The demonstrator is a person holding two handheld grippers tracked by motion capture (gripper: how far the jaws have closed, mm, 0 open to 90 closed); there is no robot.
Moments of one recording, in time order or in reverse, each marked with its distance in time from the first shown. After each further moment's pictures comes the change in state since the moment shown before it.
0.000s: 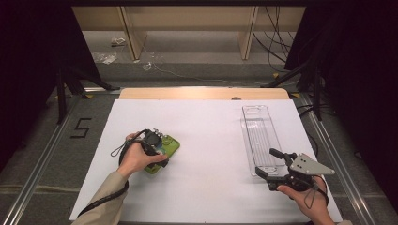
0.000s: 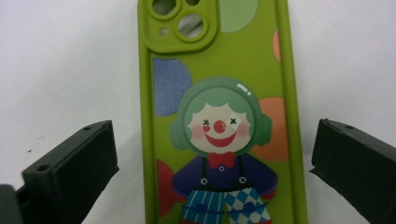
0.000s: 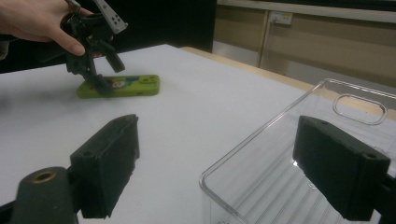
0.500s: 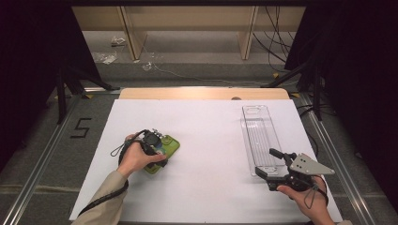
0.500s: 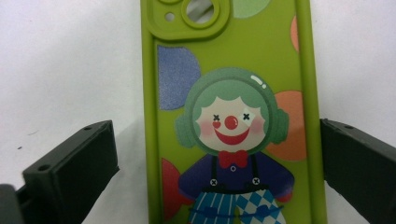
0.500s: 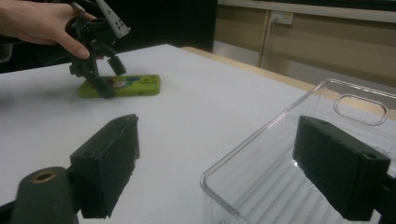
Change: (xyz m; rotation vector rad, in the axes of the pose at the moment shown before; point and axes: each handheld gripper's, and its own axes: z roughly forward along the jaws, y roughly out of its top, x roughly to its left) left arm 0.006 -0.002 0.007 0.020 -0.019 -0.016; right arm 0.000 0.000 0.000 0.001 0.004 0.000
